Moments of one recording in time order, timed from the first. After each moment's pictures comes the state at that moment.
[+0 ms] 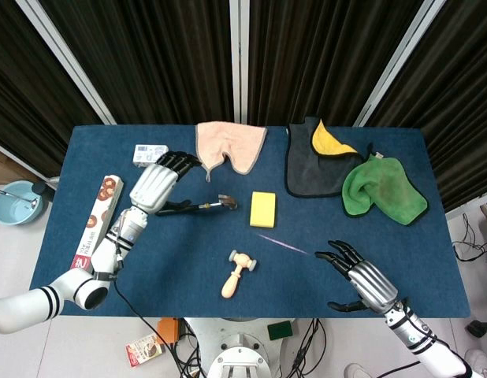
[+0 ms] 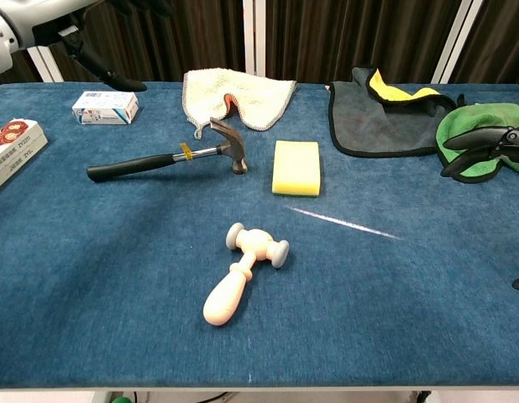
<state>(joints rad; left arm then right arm) -0.74 -1.47 -0.23 -1.40 1.38 1.09 0.03 0.33 -1.25 -0.14 -1.56 -1.87 1.37 0.38</state>
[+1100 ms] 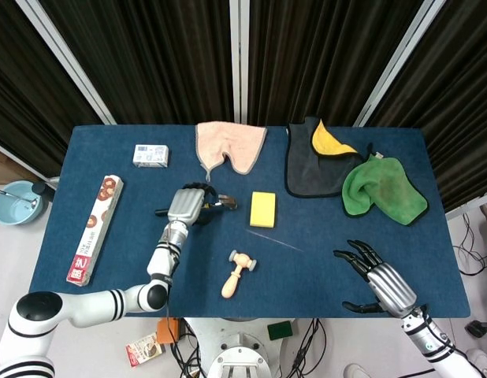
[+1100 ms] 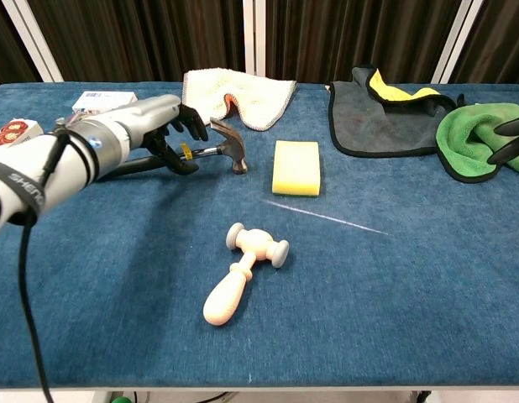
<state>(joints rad) -0.88 -1.84 -0.30 -1.26 0.73 0.98 0.45 0.27 -1.22 -0.16 -1.53 -1.86 1.47 0.40</state>
